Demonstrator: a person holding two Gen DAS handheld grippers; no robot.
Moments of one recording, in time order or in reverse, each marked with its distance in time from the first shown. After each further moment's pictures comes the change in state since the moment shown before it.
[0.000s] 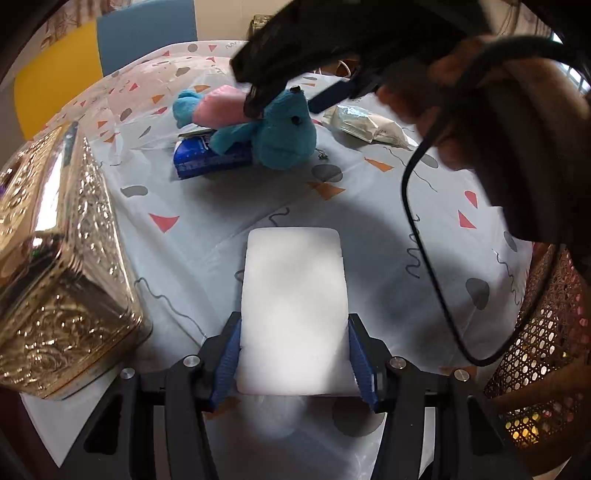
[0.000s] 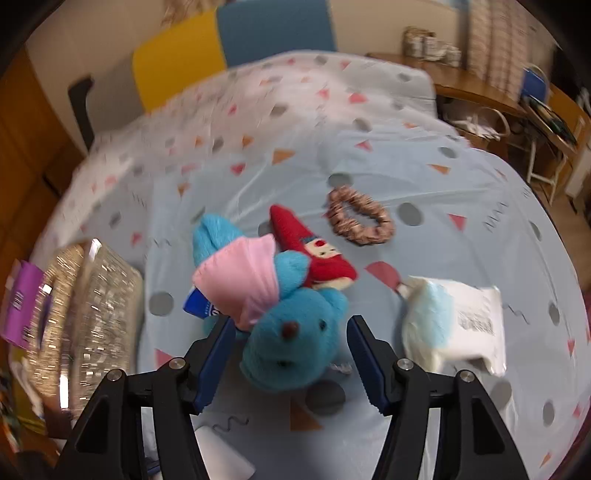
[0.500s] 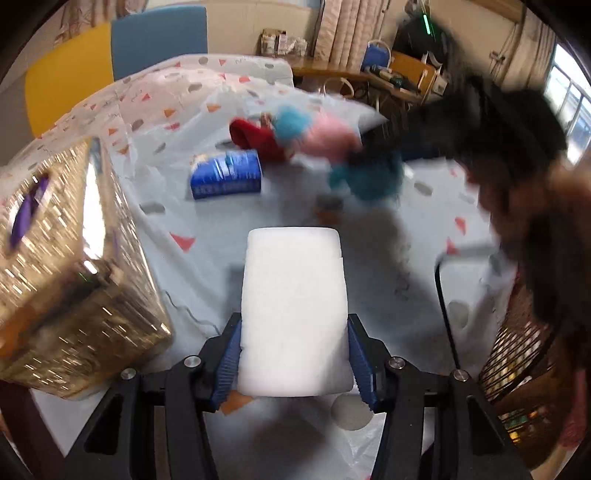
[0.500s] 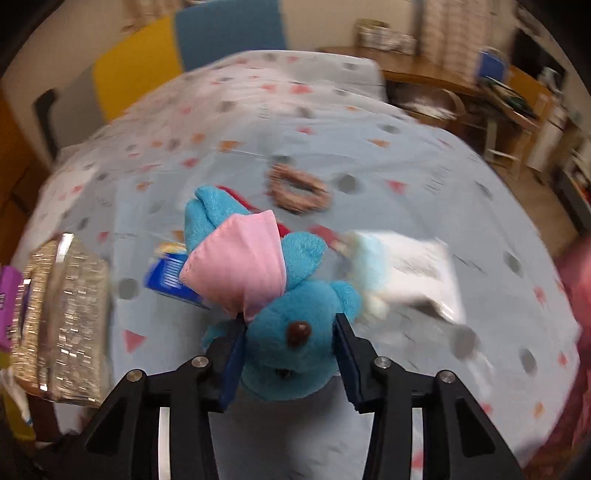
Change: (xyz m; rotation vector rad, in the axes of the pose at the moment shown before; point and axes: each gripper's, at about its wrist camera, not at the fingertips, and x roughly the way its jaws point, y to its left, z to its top) left arm -0.034 0.007 0.009 -0.046 -0.064 -0.026; right arm -0.043 -0.045 -0.056 0.177 -0.003 -0.169
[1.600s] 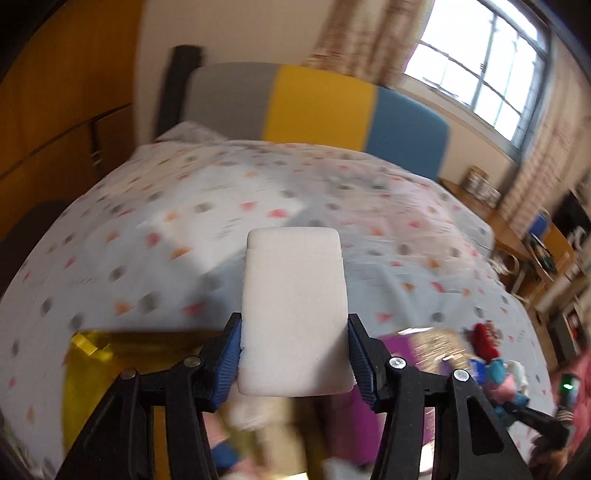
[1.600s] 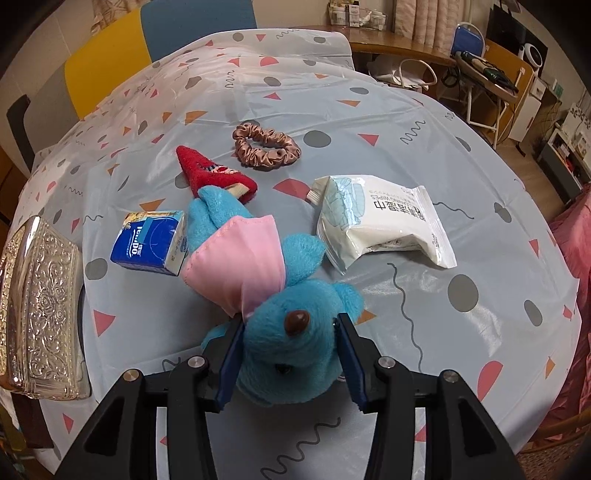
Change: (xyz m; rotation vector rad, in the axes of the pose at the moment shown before) left arm -0.178 0.292 0.001 -0.613 -0.301 0.431; right arm 0.018 0.001 -0.015 0.027 0.033 -0.001
